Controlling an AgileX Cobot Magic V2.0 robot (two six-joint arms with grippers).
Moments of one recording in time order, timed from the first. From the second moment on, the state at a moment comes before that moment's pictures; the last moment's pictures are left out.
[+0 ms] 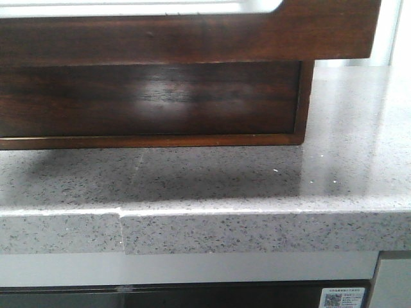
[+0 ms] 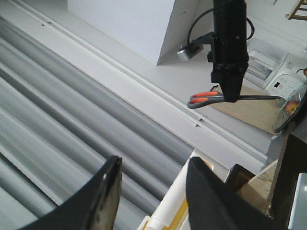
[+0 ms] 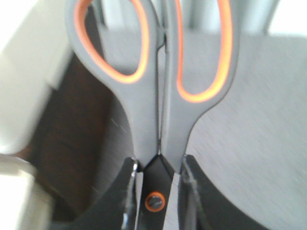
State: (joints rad) left arm -0.51 0.29 -0.37 1.00 -0.59 -0.05; right arm 0.19 0.99 -1.32 -0.15 0.85 0.16
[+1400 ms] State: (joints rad) left arm -0.51 0.29 -0.37 1.00 -0.59 -0.05; right arm 0.52 1.19 -1.32 0.64 0.78 -1.12
